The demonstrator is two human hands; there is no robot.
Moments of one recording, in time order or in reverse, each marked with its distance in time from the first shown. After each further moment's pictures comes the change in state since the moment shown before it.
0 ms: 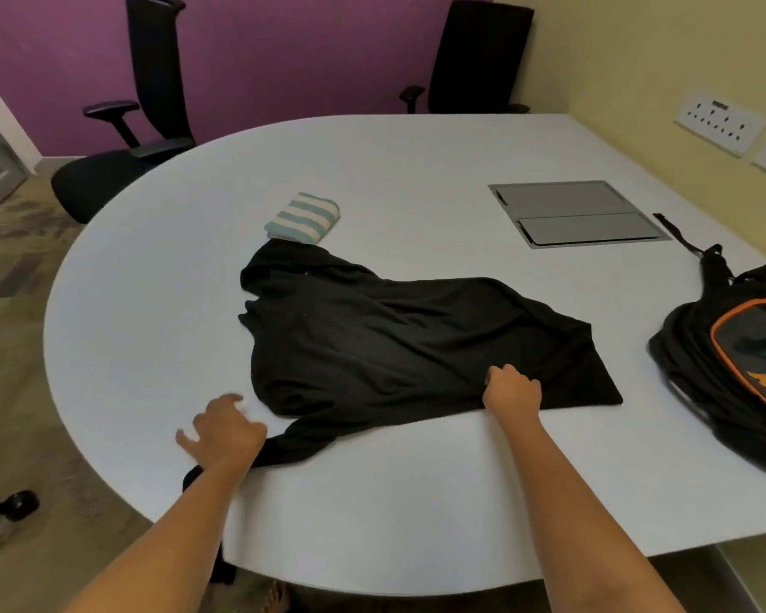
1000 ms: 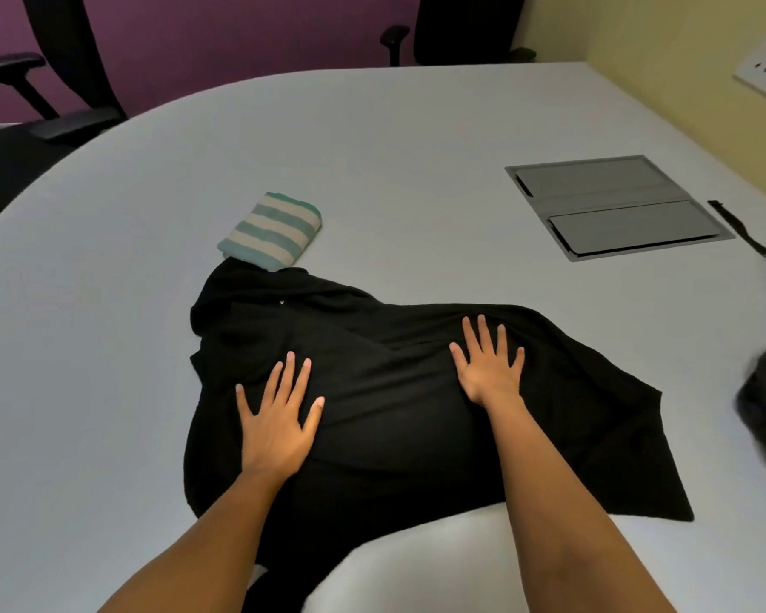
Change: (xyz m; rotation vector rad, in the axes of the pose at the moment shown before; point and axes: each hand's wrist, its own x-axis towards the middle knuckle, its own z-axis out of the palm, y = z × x) left_hand 0.164 0.104 0.100 0.255 -0.061 0.678; right_hand 0.186 -0.091 0.007 0.235 -0.193 -0.036
